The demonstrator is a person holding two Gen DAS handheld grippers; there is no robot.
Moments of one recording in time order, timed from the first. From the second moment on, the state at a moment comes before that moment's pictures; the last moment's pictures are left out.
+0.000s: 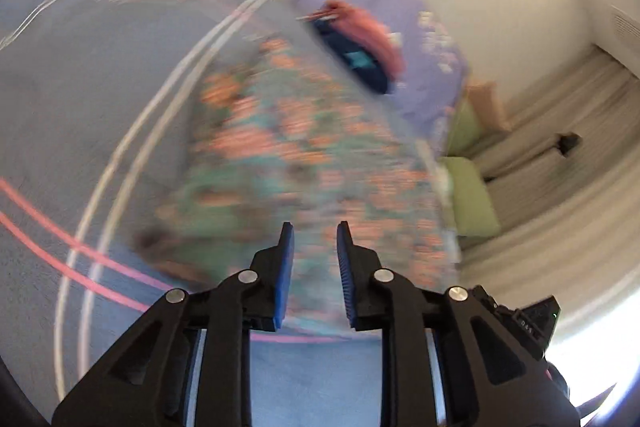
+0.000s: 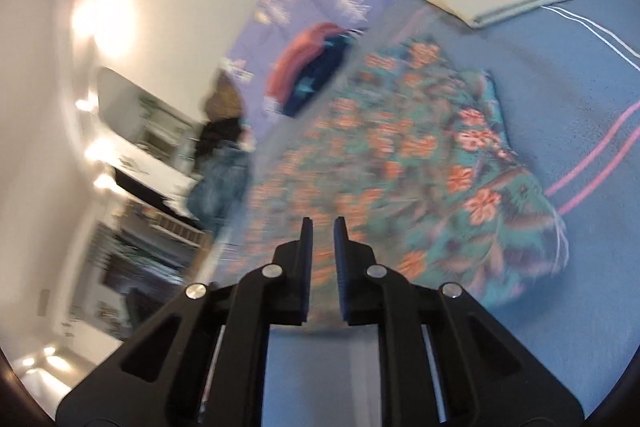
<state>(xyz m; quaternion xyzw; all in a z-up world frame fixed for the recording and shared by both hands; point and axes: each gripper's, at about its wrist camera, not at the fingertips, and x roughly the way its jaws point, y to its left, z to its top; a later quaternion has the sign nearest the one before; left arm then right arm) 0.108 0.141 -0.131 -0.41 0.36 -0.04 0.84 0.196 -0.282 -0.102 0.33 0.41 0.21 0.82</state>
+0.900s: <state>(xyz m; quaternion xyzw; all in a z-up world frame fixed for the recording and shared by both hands) 0.053 0.182 -0.121 -0.40 0.33 0.00 0.86 0.152 -0.305 -0.120 0.34 0.40 0.19 0.83</state>
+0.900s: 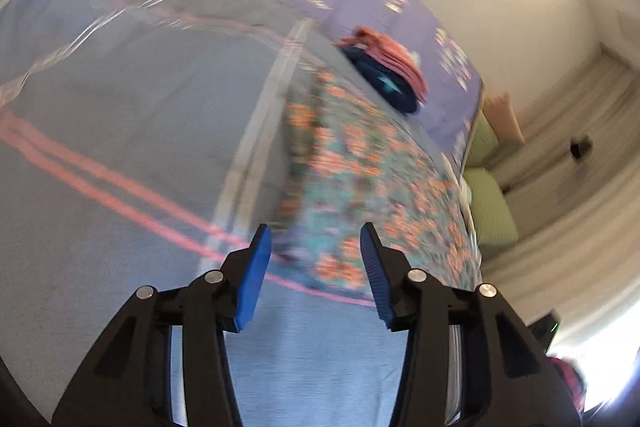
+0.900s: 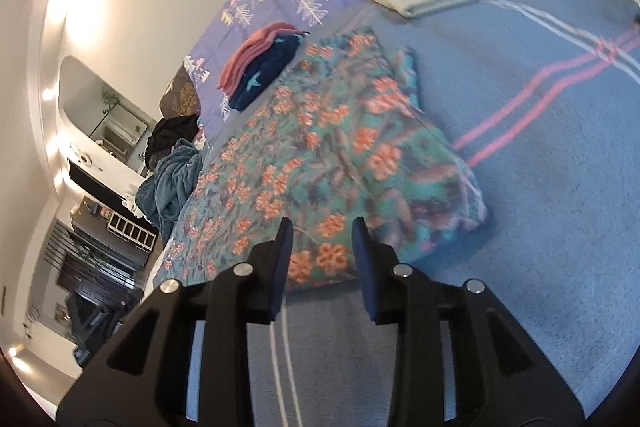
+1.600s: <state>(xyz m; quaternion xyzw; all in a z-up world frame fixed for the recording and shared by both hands) 0.082 0.152 -0.142 -0.38 0.33 -0.09 0.86 0.152 -0.309 -0.130 0.37 0.40 0.17 0.82</state>
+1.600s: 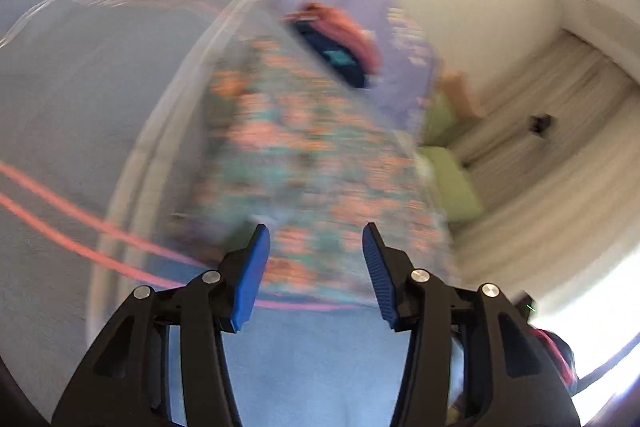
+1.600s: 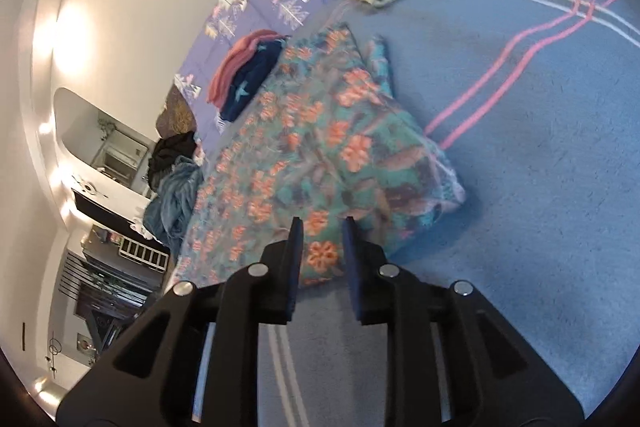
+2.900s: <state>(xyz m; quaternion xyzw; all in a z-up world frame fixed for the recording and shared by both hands) 0.092 0.100 -0.085 -0.29 0.32 -0.11 0.89 0.120 -0.381 -0.128 0.43 0.35 0.10 0.83</state>
